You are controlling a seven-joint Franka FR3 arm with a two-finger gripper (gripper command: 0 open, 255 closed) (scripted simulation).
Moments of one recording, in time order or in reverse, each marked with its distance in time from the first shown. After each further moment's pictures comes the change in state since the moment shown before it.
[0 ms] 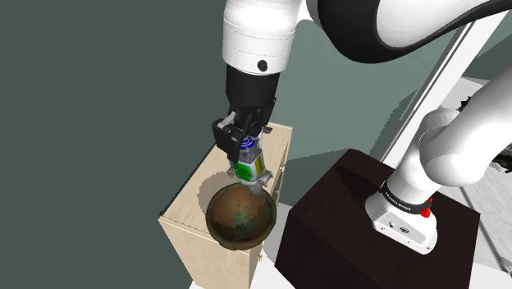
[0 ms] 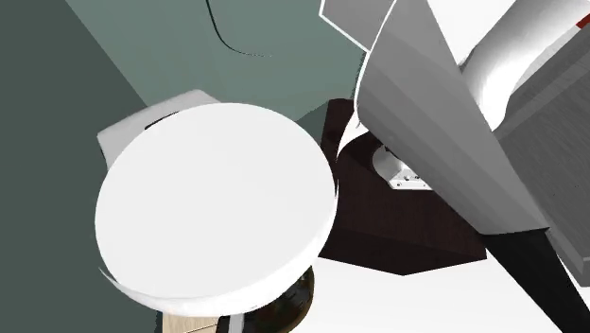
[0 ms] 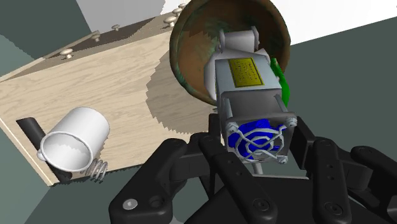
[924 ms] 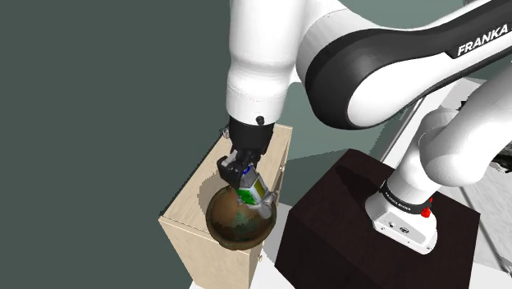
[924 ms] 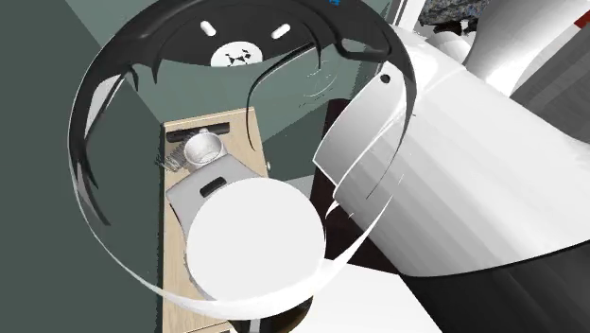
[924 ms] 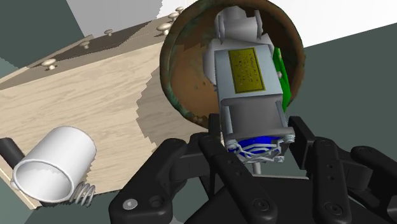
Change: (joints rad) arm 0.006 0.034 0.037 -0.157 -0.007 0.187 0.025
